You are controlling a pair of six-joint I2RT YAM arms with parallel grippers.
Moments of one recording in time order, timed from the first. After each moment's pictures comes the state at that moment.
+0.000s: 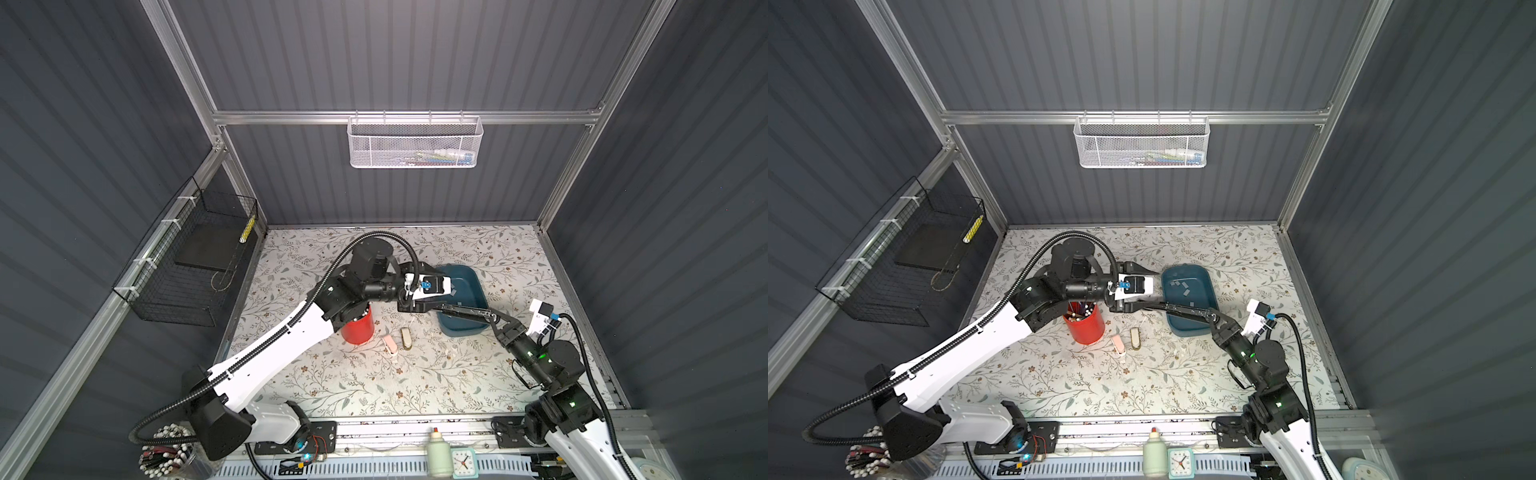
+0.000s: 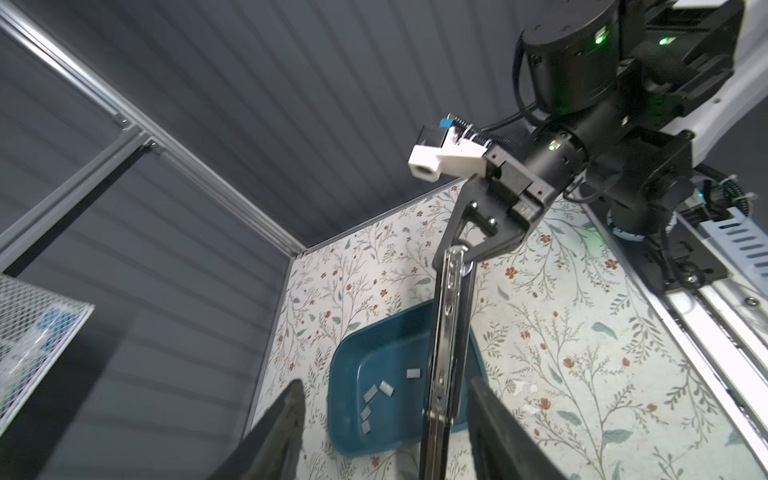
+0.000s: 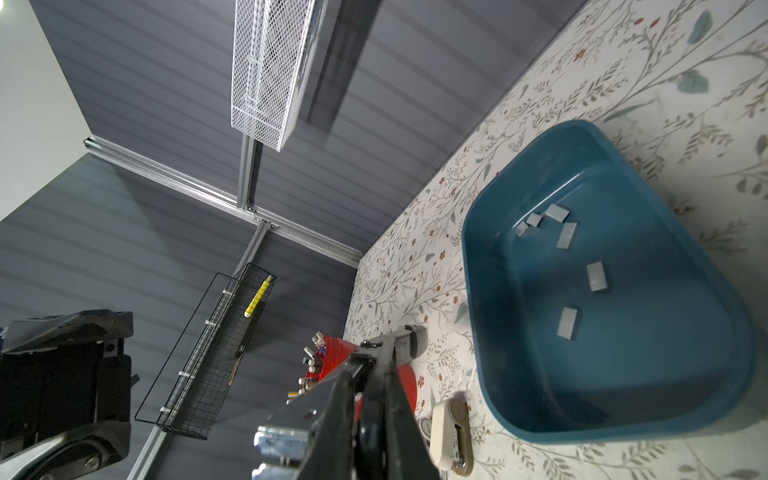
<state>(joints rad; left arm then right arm) -0.84 1.37 1.36 -0.38 0.54 0.81 0.40 0.24 0.20 0.03 -0.13 1.09</state>
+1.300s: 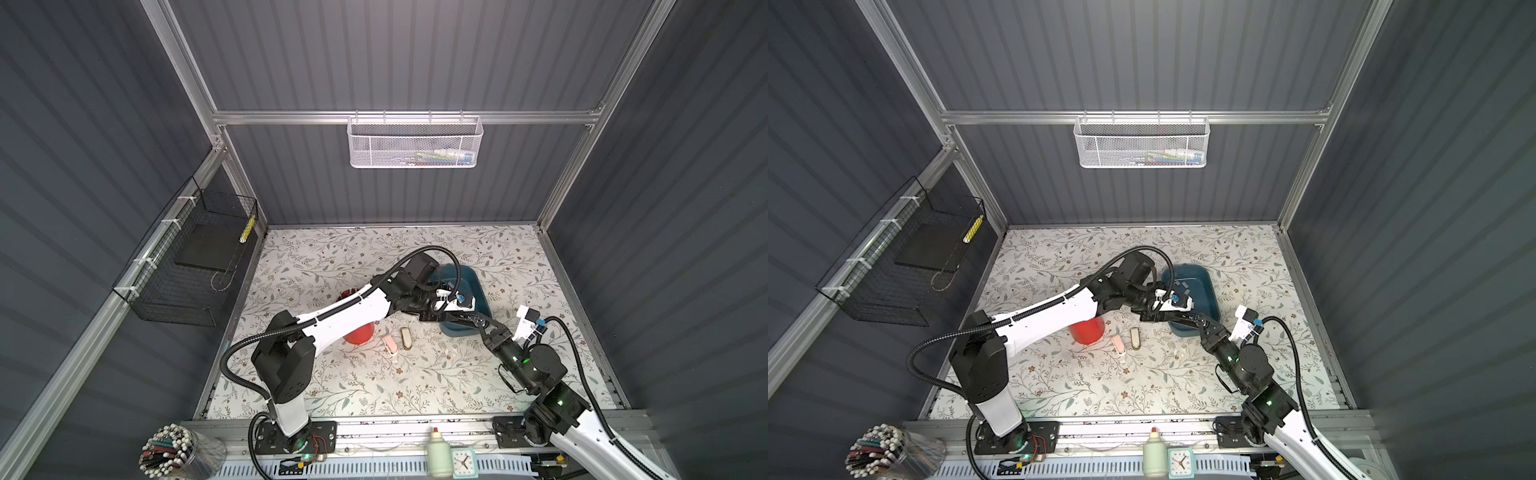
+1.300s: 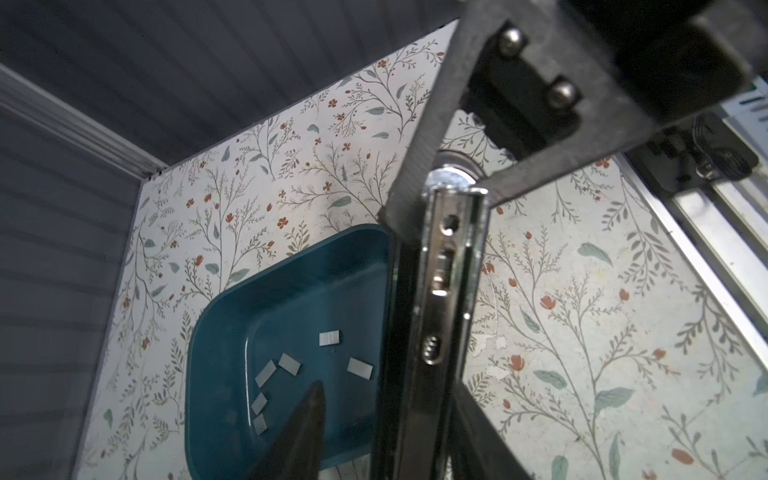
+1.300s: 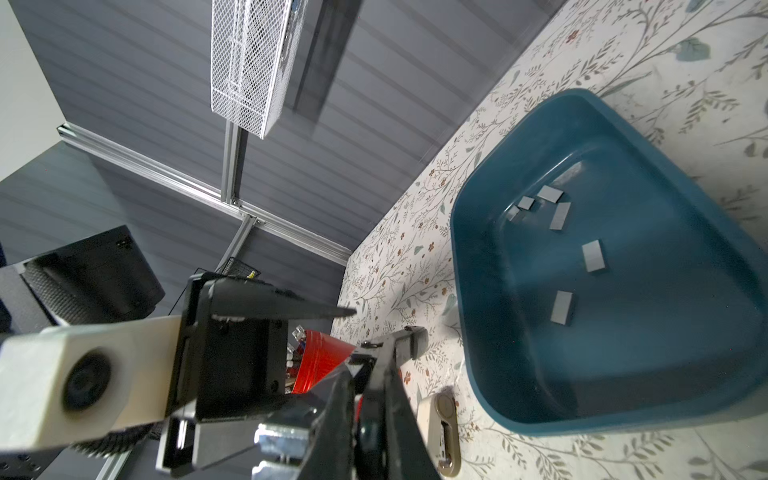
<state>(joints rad) -0.90 1.77 1.45 -0.44 0.50 0.88 0.61 0.32 0.10 0.19 0.13 1.07</state>
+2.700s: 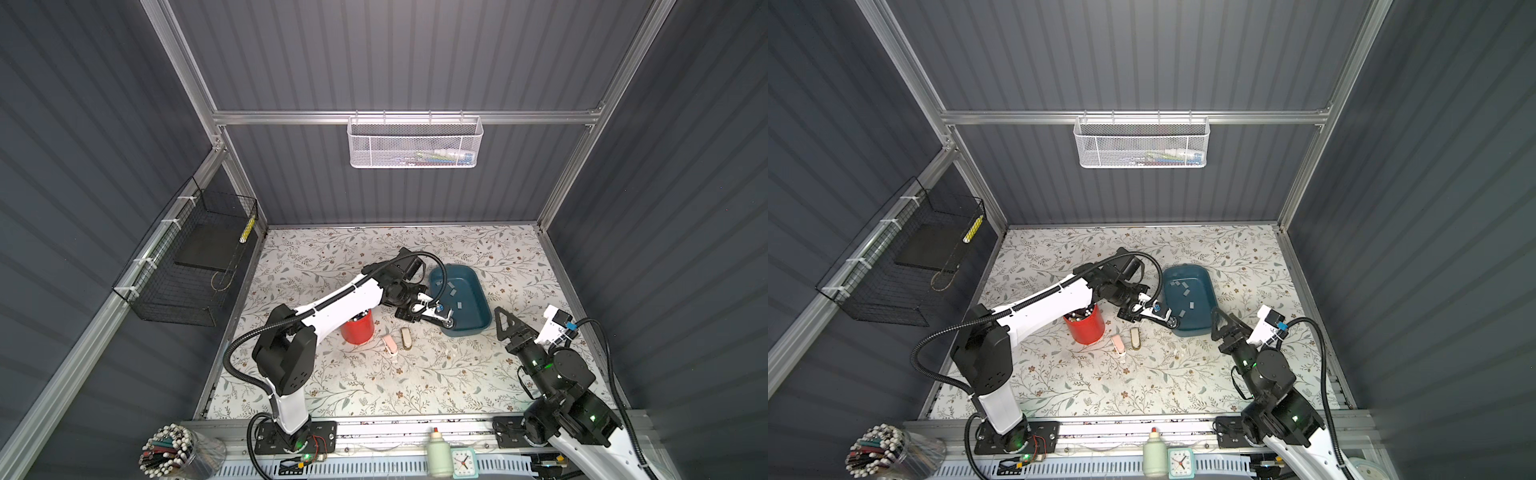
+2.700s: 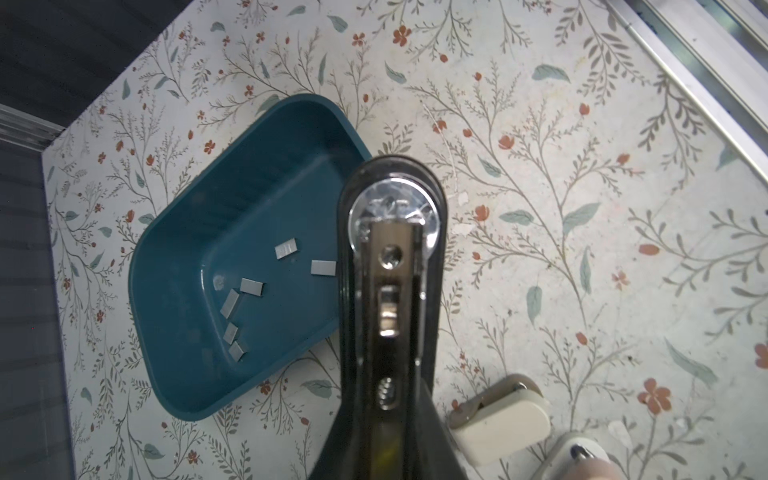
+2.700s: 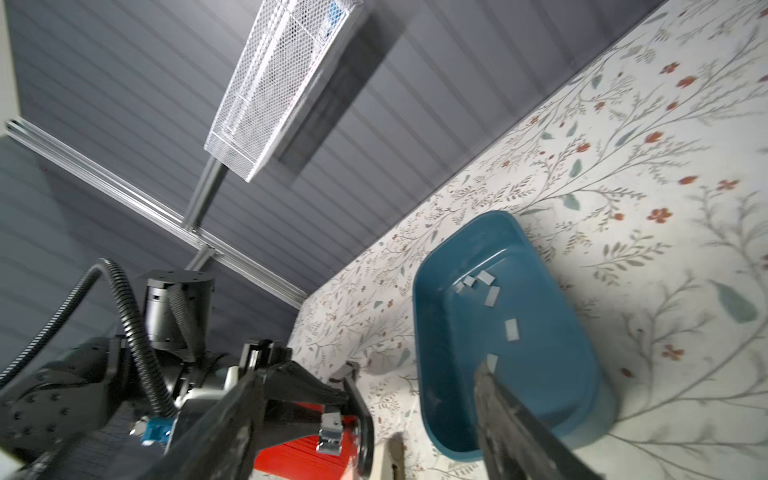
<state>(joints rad) -0.79 1.80 1.47 -0.77 0.47 1.31 0.62 0.16 0.34 -0.25 0.34 0.83</state>
